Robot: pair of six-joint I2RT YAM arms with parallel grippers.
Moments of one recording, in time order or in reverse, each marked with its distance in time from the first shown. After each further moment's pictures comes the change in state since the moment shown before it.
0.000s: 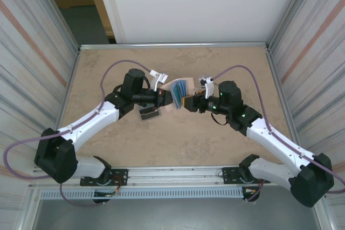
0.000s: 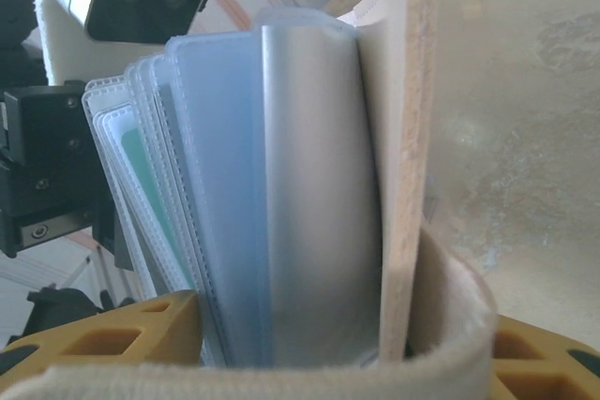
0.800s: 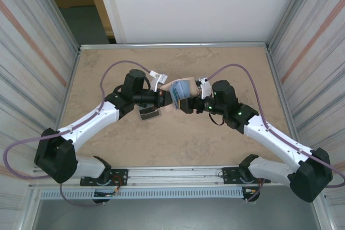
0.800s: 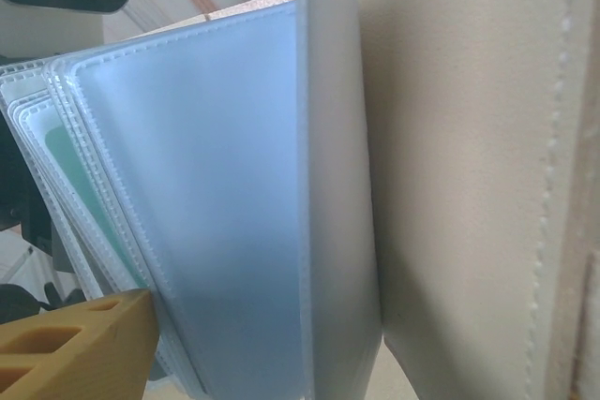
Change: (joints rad) left arm -0.005 0.000 0.000 -0.035 -0.042 -0.001; right arm 0.047 0.049 0.054 -0.107 0.125 -0.050
